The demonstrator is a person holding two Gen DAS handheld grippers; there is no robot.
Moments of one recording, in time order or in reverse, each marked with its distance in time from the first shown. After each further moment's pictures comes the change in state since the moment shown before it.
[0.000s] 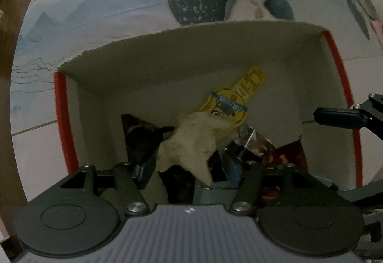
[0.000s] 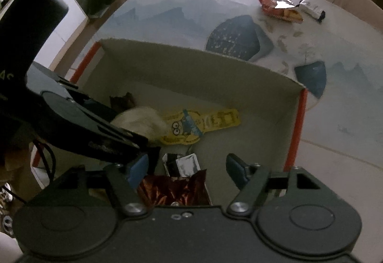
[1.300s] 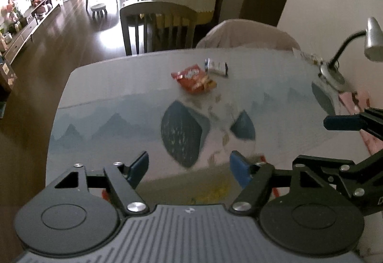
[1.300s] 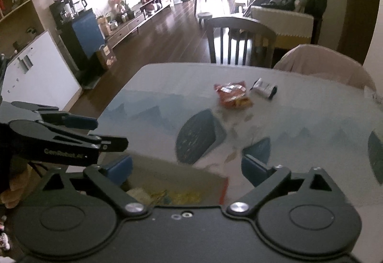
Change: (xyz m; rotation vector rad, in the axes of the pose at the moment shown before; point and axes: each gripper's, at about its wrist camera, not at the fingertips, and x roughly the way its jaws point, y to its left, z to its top) left arm -0.152 -0.030 0.031 0.023 -0.500 0.002; right arm -0.138 -0.046 0.039 0.065 -0.357 -0.048
